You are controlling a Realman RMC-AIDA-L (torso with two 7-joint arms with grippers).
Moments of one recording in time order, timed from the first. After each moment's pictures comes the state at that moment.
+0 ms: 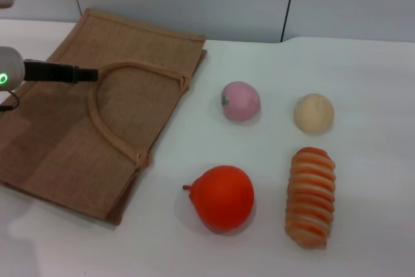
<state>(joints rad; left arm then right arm) -0.67 -2.03 0.67 0.77 -0.65 -0.93 0.99 0.53 2.03 -0.09 0.08 -1.25 -1.53 0.36</state>
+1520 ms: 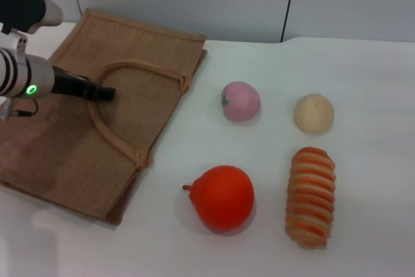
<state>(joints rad) -0.72 -2.02 0.81 0.66 -0.59 -0.84 1.06 0.53 2.02 -0.09 0.08 -1.25 -1.53 0.36</state>
